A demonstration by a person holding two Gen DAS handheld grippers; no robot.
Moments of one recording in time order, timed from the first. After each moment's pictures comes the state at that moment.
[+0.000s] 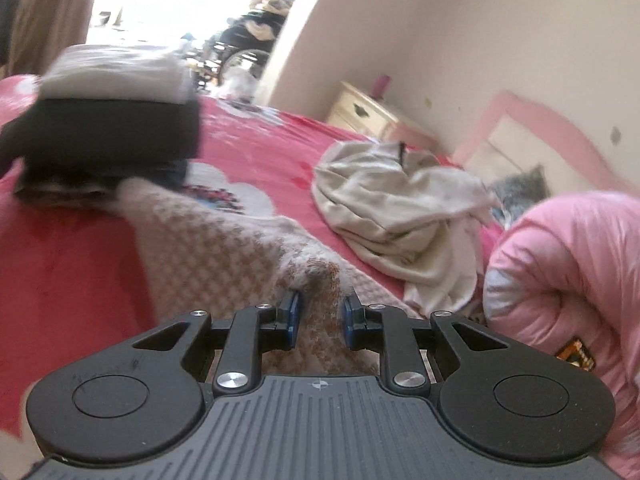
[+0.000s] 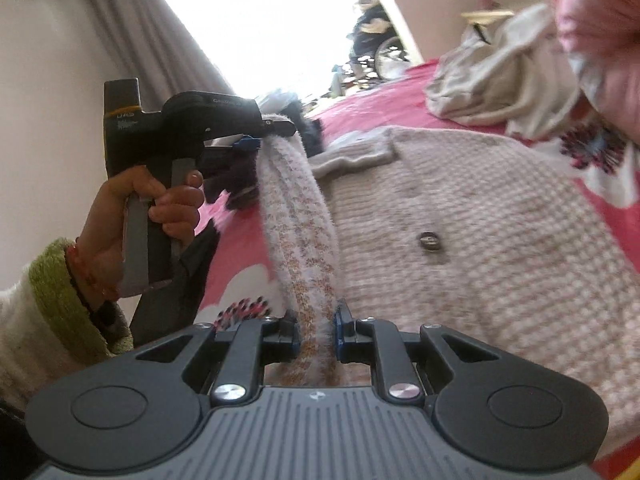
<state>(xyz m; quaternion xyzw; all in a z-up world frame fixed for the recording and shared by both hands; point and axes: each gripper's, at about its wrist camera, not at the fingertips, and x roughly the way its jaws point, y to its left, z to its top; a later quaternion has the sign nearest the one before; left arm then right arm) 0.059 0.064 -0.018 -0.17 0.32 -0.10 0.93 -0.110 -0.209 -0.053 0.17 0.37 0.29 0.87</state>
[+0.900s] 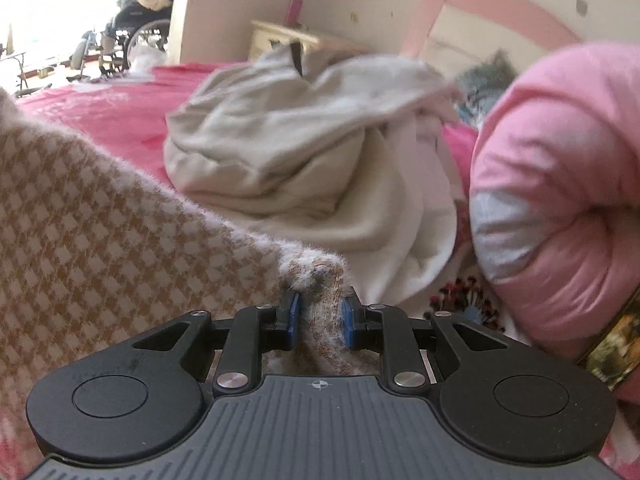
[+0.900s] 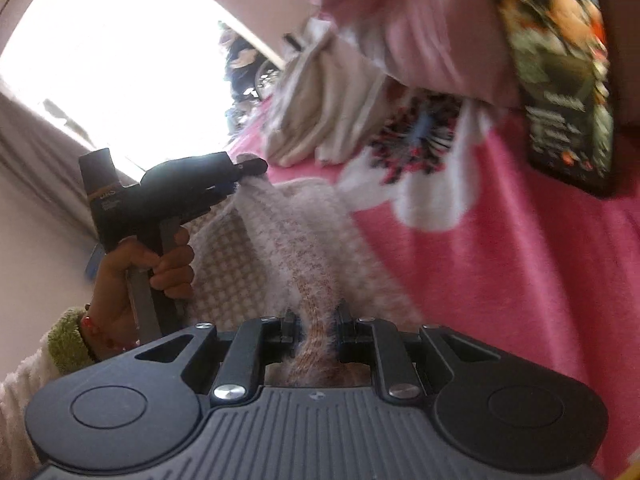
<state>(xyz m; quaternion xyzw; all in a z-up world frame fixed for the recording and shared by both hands) 0.185 -0.114 -0.101 -0.05 0.38 -0.17 0.91 -0.004 -0.373 -0.130 0.34 0.40 0.16 0.83</state>
